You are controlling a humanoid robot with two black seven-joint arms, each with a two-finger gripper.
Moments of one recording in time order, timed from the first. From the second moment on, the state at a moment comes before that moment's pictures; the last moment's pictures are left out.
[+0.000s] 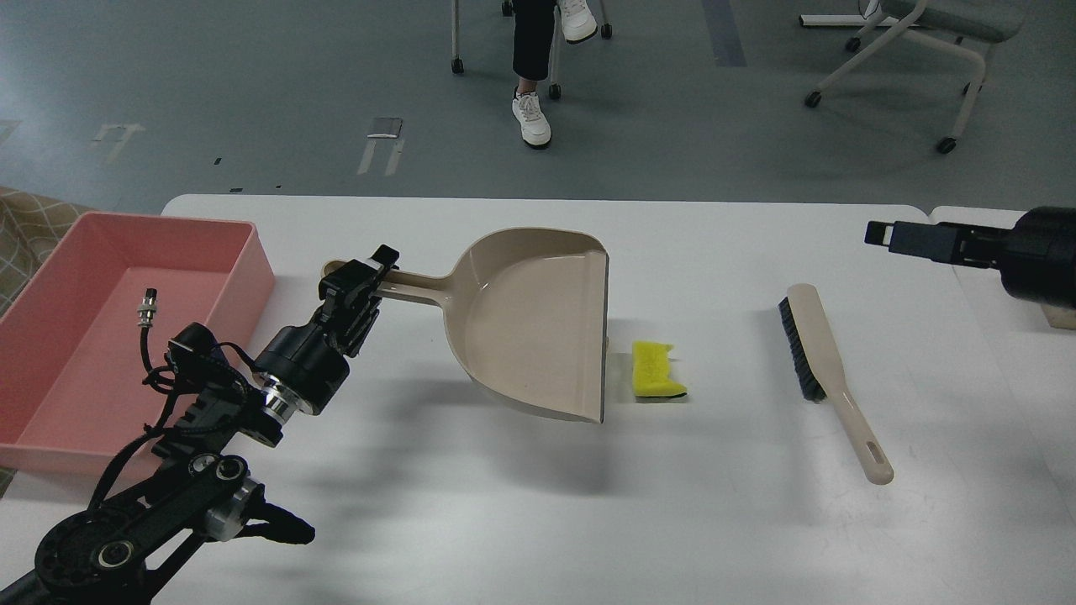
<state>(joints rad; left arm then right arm) -0.11 0.46 -0.93 -1.44 1.03 0.15 -0.37 0.80 -1.09 0.52 1.51 -1.34 0.44 -0.02</state>
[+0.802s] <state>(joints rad) -0.08 0.47 -0.96 -1.46 1.03 0.15 -0.37 0.54 -1.02 0.52 1.72 -1.34 0.34 -0.31</state>
